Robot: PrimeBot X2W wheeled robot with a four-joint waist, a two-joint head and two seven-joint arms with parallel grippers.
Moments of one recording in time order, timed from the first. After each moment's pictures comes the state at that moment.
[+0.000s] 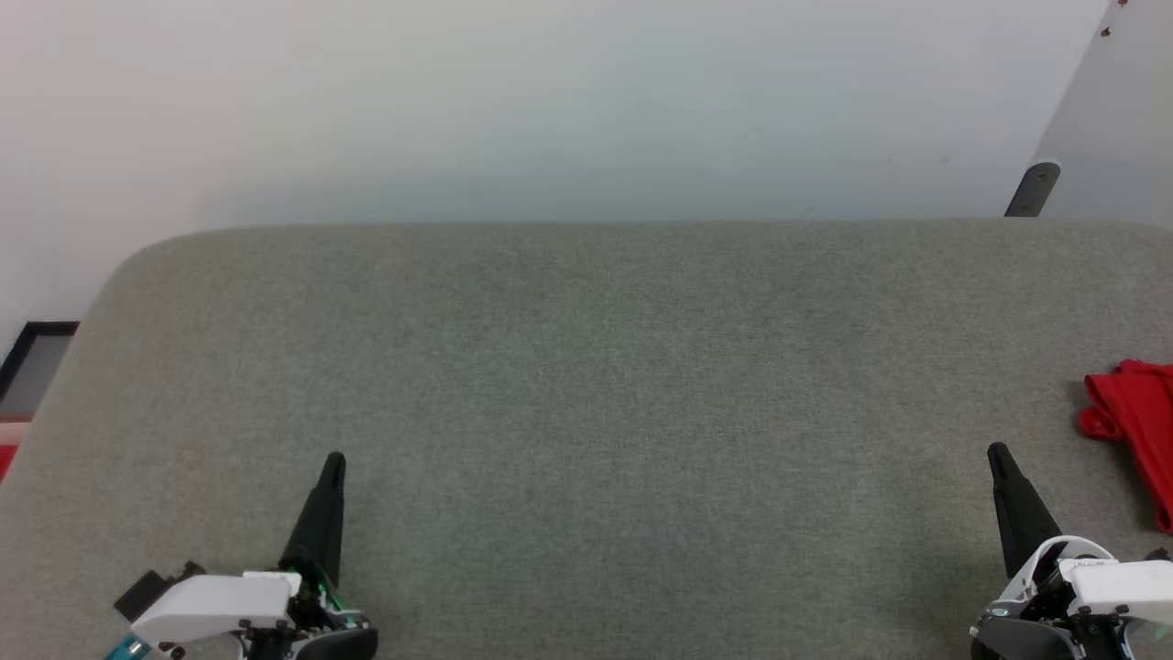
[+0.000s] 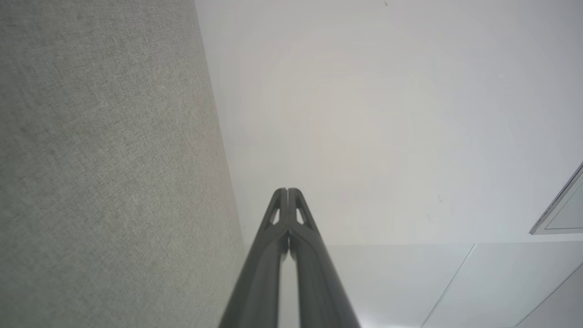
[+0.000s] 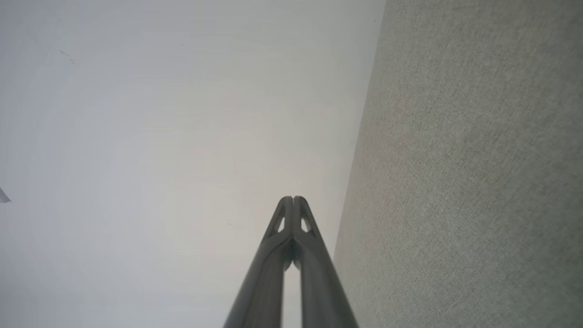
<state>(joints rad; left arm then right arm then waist) -0.10 0.05 0.11 0.25 -1.61 -0.13 0.12 -0.11 -0.05 -0.12 0.25 1.61 0.13 0.11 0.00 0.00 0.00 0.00</state>
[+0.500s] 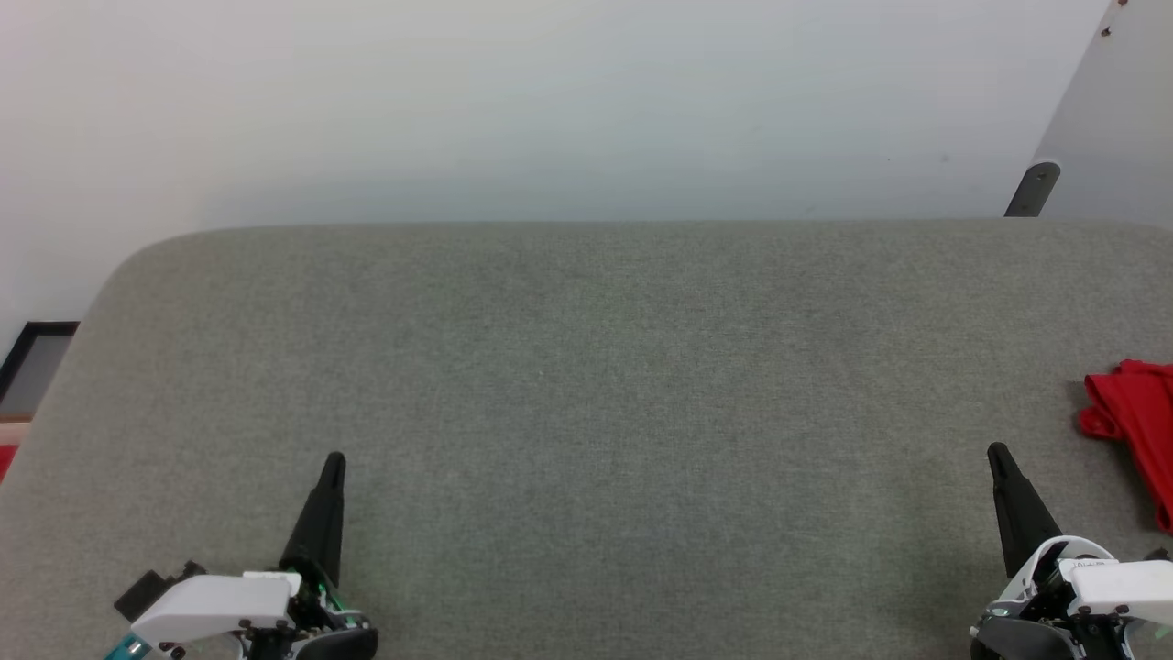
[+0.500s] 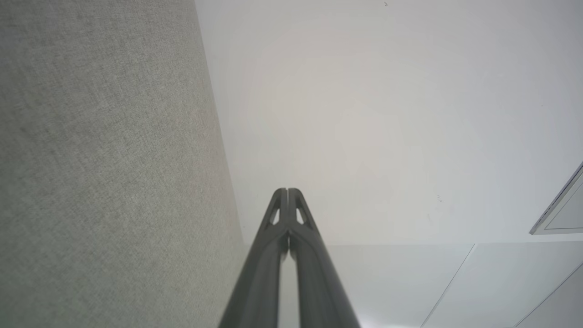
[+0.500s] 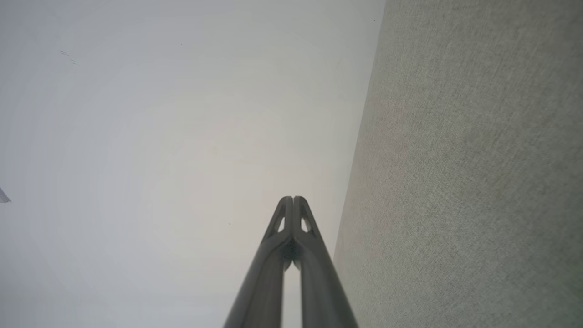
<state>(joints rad) -0.10 0.05 0.11 0.25 -1.61 -0.13 0.12 -0.11 -0.05 -0.12 0.25 1.61 0.13 0.11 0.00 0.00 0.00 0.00</state>
